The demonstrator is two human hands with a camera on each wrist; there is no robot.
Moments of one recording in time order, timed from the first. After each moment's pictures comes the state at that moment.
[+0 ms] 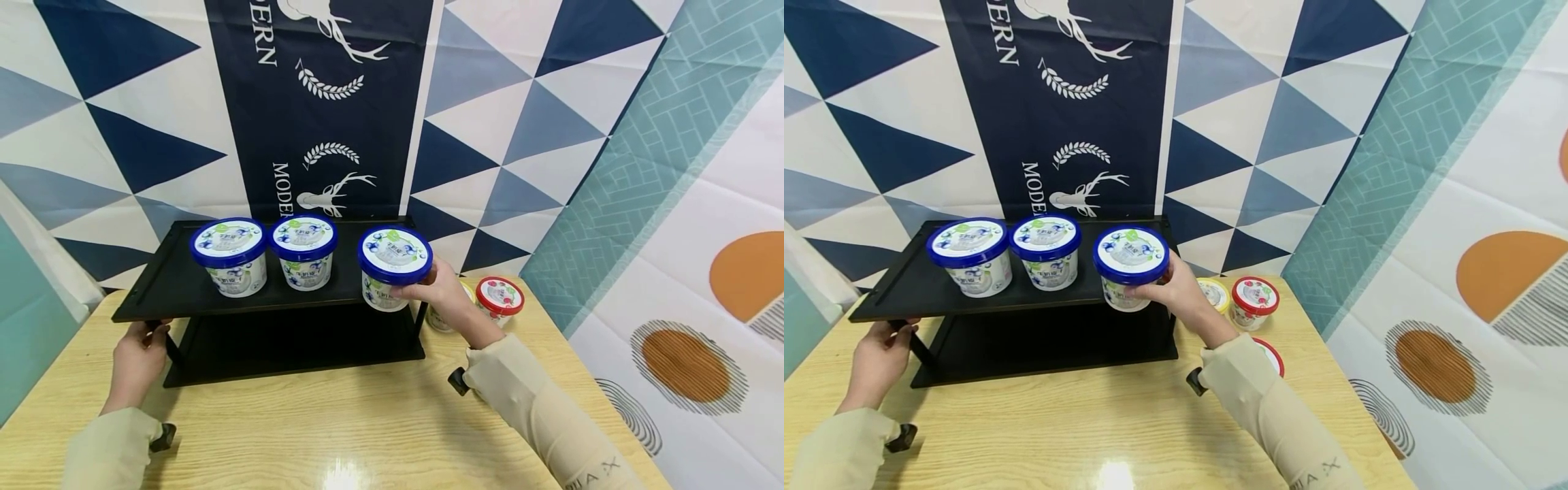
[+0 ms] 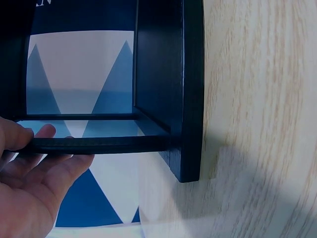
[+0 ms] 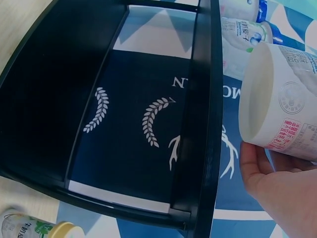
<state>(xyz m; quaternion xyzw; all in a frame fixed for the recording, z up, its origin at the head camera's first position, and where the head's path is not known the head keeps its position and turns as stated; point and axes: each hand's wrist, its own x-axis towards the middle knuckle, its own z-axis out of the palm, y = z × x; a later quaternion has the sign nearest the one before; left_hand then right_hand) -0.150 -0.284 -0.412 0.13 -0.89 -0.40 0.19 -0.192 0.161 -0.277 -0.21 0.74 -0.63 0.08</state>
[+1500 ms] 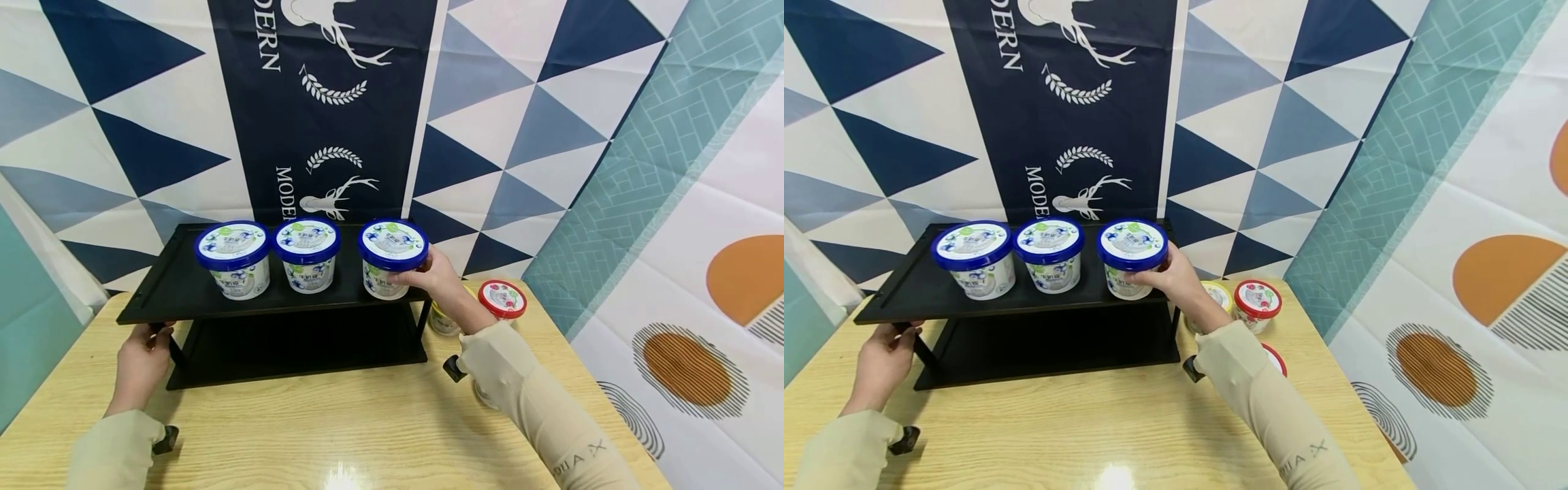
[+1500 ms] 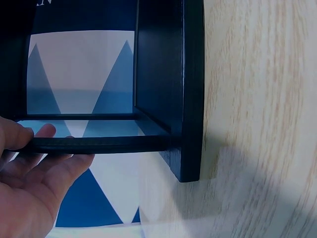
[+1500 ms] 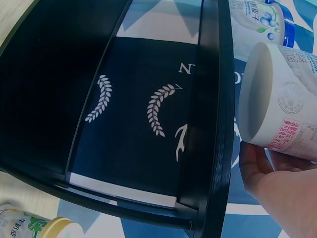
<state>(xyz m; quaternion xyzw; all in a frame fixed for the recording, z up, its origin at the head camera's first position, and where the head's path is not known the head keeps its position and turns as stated) -0.150 -0.285 -0.414 0.12 -0.89 -0.40 0.20 -0.213 0.155 -0.275 -0.18 0.75 -0.63 0.07</state>
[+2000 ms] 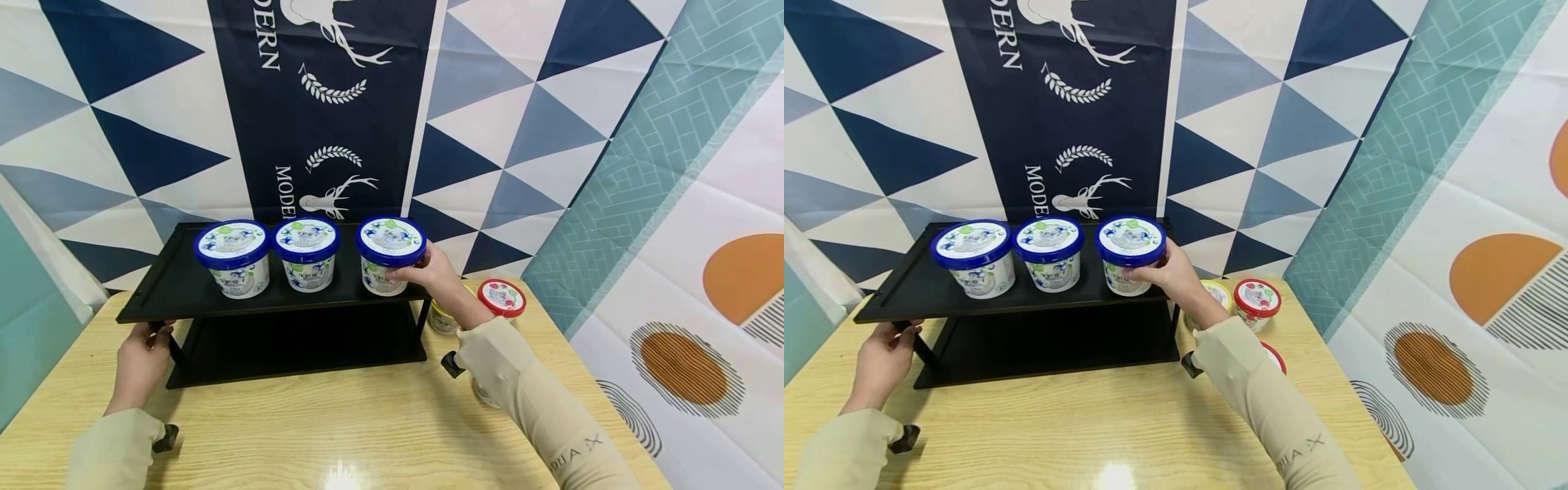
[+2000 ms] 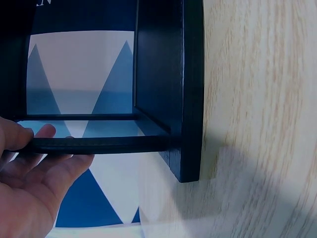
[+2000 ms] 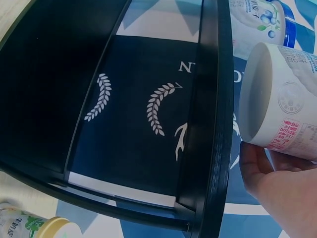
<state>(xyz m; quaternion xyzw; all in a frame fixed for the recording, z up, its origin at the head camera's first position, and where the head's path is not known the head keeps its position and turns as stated) -0.149 -0.283 -0.412 0.13 -0.88 -0.41 0.19 -0.218 0.152 -0.273 -0.18 0.76 -0.62 0.07</state>
